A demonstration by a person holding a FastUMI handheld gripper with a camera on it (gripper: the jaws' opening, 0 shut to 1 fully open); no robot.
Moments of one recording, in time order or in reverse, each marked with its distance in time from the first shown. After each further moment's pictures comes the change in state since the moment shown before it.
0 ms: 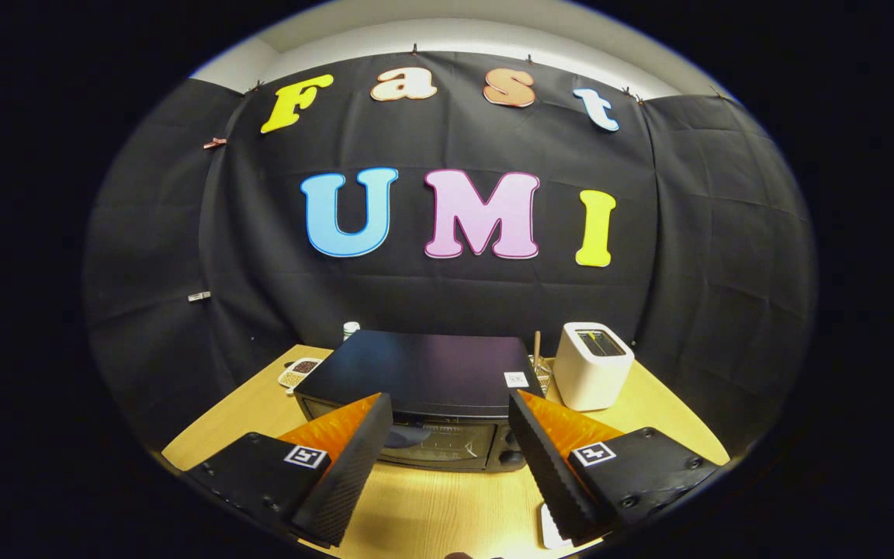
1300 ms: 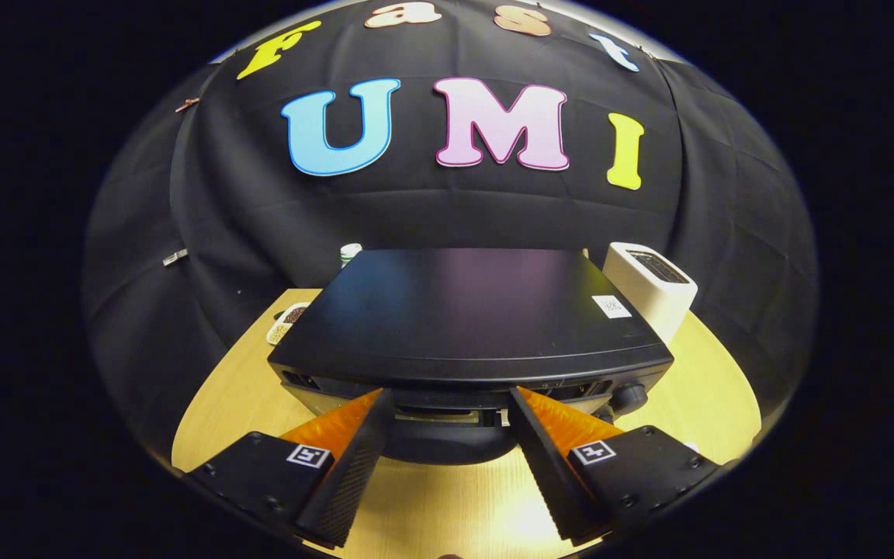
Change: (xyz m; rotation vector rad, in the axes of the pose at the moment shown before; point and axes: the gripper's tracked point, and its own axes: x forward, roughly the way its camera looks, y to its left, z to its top) arm 0.083 0.063 -0.091 0.035 0.288 -0.020
